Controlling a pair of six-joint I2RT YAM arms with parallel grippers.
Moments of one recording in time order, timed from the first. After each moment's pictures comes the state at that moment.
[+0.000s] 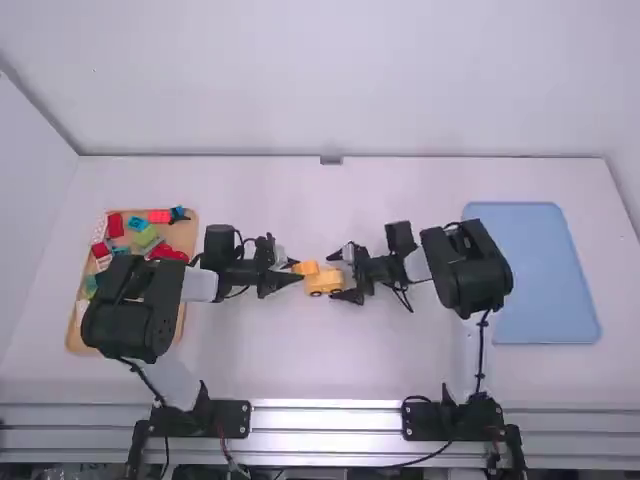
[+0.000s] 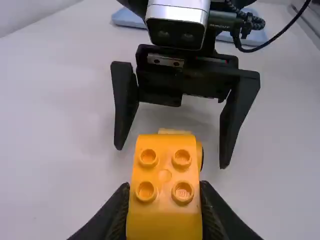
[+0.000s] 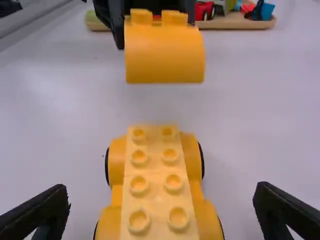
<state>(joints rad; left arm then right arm) -0.06 1.79 0.59 0.40 1.12 0.73 0.27 2.19 0.87 0.31 -1.24 -1.00</state>
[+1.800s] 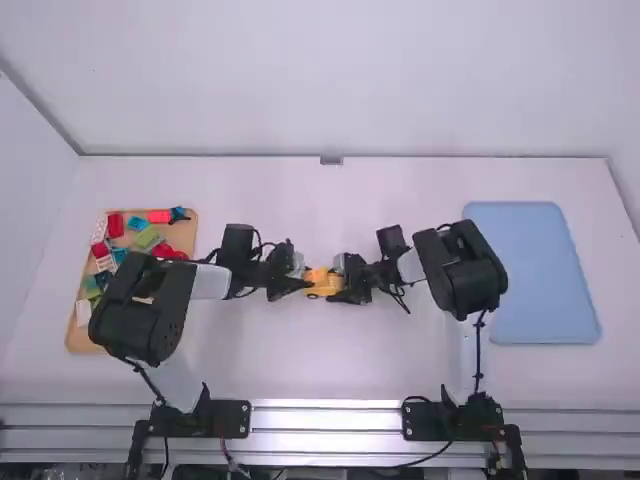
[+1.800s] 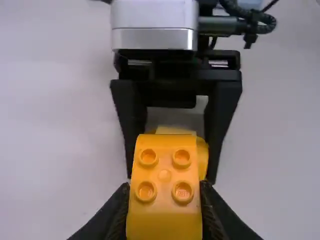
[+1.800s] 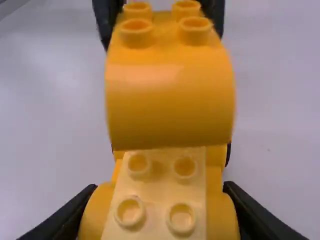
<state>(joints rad) -0.16 1.79 0.65 0.23 1.01 0.87 0.32 2.19 0.88 0.18 -1.13 -1.08</state>
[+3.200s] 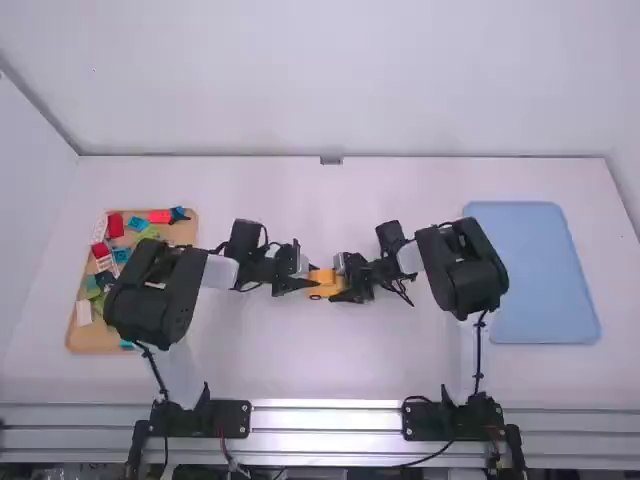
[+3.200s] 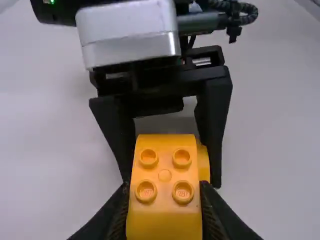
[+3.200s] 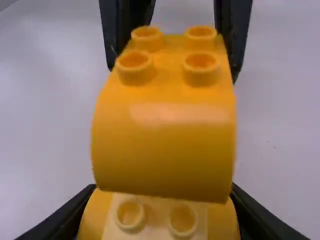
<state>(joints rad) -0.18 1.89 0.74 0.20 1.08 1.01 0.30 2.19 0.96 -0.06 -1.11 -1.24</state>
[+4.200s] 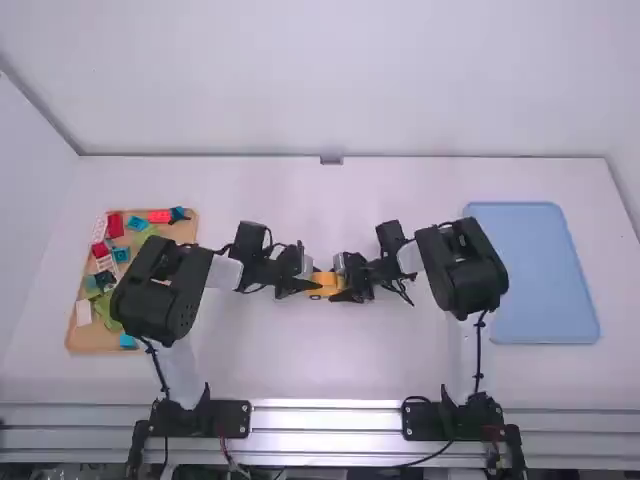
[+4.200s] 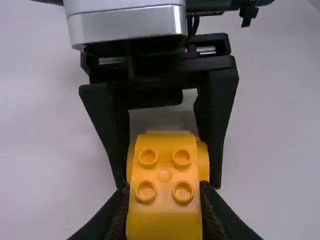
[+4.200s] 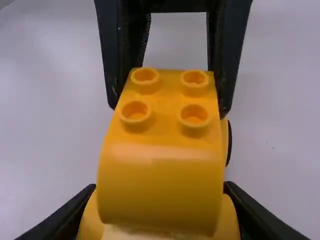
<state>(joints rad) -0.21 1.92 0.74 0.22 1.04 0.96 0.30 2.19 0.96 -0.06 -1.11 -1.25</state>
